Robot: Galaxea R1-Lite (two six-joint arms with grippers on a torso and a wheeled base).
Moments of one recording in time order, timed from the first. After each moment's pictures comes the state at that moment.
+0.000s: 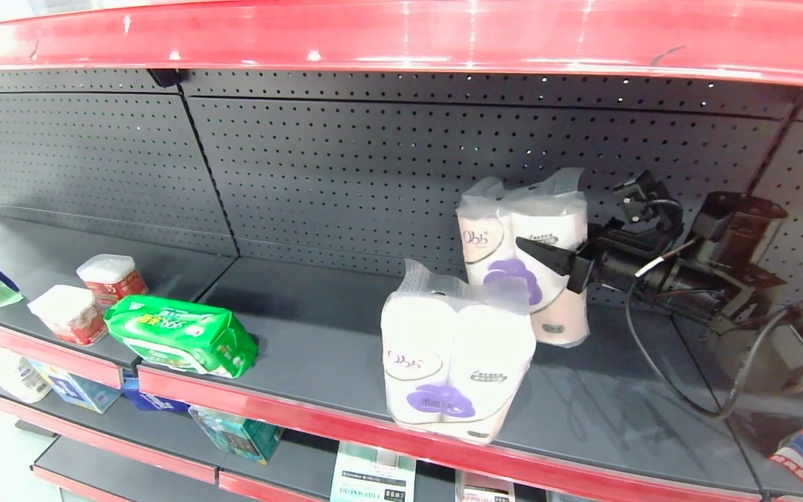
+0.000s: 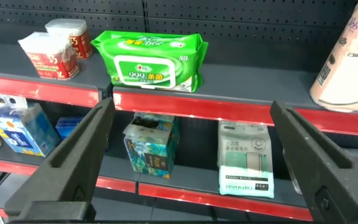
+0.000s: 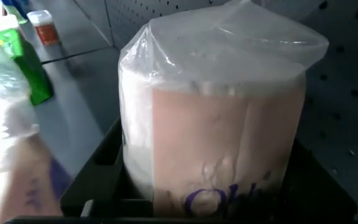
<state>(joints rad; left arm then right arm) -0.01 0.00 0.00 0.00 -0.06 0.00 0.21 1.91 -0.75 -1.18 0.54 -0.10</state>
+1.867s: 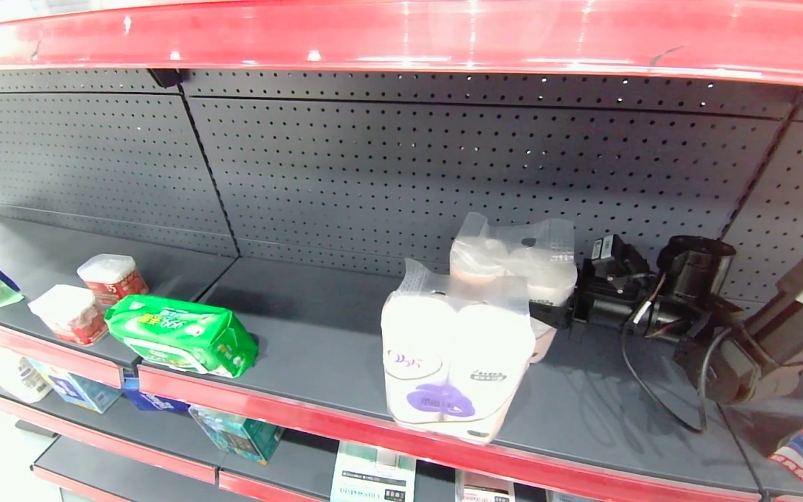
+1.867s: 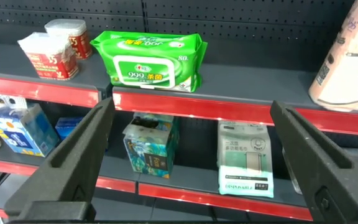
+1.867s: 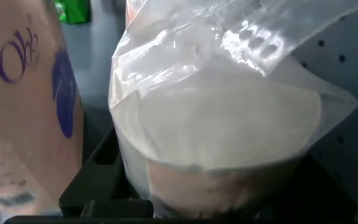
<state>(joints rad) -0.01 0.00 0.00 0.00 -0.06 0.00 0.13 2.10 -0.73 -1.24 0.90 -0.40</state>
